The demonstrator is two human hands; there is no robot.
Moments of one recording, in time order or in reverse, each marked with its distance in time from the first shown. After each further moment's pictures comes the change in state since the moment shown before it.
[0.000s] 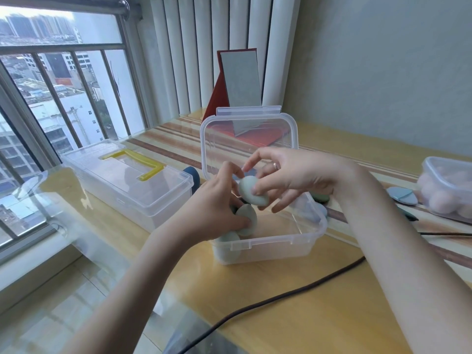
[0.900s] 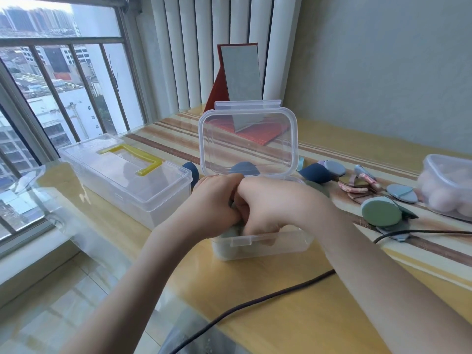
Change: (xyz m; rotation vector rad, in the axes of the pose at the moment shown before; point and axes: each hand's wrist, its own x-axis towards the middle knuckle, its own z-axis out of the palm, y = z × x) left_hand 0.003 0.004 0.003 0.207 0.045 0.028; right_hand 0.002 -0.008 0.056 -0.717 -0.061 0.036
